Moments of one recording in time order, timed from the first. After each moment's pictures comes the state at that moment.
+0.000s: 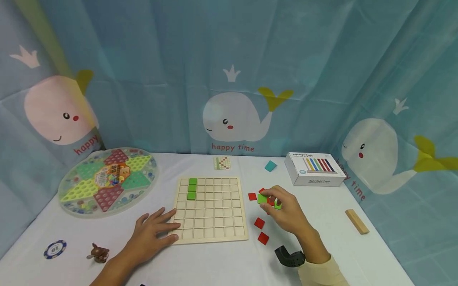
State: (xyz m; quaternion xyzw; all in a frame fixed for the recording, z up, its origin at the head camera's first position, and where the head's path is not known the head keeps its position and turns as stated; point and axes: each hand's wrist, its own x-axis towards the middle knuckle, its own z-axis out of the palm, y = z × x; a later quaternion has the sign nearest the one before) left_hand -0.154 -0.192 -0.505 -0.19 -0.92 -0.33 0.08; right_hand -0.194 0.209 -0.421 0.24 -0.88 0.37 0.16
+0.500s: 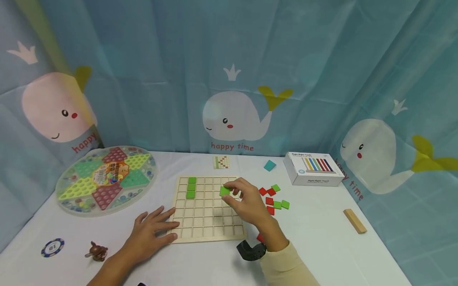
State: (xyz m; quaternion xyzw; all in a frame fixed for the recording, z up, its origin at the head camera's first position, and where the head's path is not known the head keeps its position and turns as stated) left_hand -0.152 -0.192 -0.503 -0.19 -0.92 -0.34 0.08; right_hand -0.209 0.114 -0.417 0.27 -0.85 0.43 0.13
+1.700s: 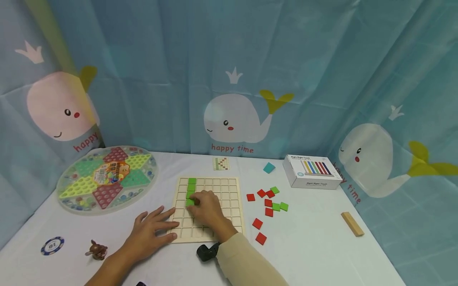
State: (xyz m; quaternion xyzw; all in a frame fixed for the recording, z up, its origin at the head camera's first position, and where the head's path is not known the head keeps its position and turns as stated) left_hand -0.153 -0.191 -0.504 -0.20 -0.92 -0.32 0.10; right_hand -0.236 0.013 -0.492 0.21 -0.92 0.32 0.06
